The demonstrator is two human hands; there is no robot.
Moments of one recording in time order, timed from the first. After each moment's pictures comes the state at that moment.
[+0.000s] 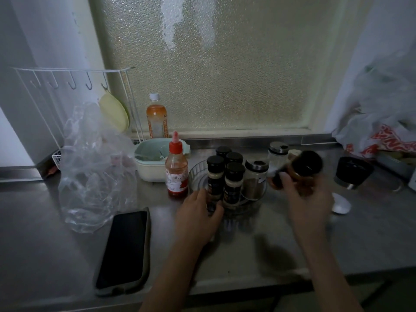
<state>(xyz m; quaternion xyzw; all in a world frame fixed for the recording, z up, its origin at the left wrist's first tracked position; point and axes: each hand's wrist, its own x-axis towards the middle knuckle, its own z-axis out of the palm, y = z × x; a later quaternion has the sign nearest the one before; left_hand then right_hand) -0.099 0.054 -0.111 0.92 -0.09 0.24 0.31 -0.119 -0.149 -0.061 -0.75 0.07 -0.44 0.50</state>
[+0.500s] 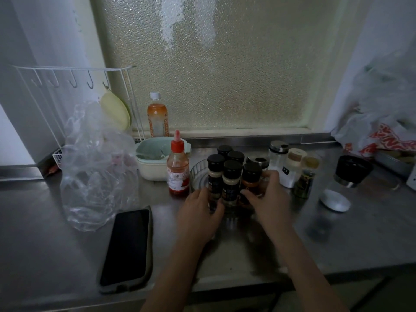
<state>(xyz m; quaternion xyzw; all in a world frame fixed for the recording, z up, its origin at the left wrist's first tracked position) -0.098 0.055 -0.112 0.91 -0.10 0.24 0.32 -0.098 -0.111 -0.080 -0.87 0.00 -0.28 0.41</state>
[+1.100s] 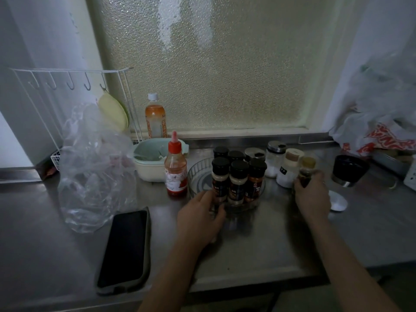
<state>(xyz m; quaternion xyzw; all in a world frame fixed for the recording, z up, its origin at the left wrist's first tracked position) -0.107 0.052 -0.106 0.90 -0.14 0.27 0.32 -0.065 -0.207 -0.085 -0.86 0.24 -0.27 0.35</state>
